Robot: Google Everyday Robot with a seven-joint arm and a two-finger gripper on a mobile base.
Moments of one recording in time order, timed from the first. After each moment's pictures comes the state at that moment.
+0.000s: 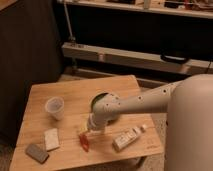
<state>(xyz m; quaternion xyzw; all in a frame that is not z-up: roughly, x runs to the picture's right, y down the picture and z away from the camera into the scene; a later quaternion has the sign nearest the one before) -0.088 0.228 0.785 -0.38 0.07 0.60 0.70</state>
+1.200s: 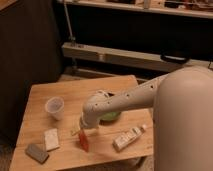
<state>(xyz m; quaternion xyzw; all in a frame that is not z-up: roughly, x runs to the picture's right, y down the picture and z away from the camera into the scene) -0.123 0.219 0.780 -0.36 0.06 0.56 0.74</state>
